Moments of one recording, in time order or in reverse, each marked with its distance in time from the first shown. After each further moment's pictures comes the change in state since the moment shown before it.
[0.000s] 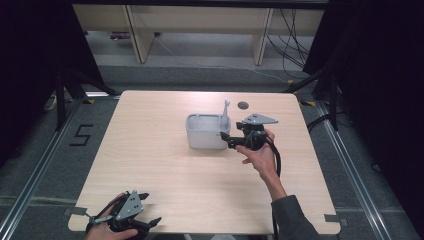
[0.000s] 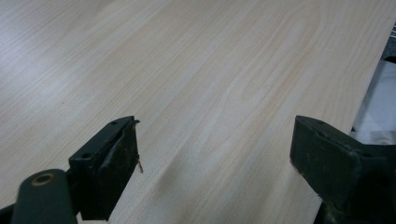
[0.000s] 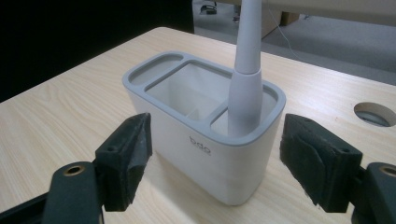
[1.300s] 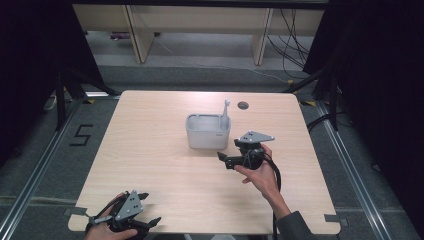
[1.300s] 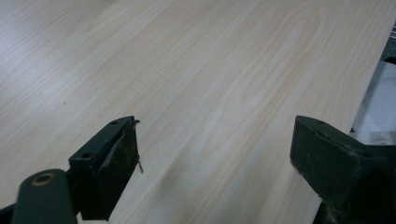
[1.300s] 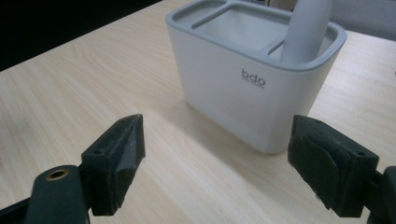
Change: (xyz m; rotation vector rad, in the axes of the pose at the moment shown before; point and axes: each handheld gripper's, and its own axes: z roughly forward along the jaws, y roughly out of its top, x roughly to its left) left arm 0.001 0.001 -0.002 0.014 -0.001 0.009; right arm 0.029 -0.036 -0.015 0.080 0.033 -0.031
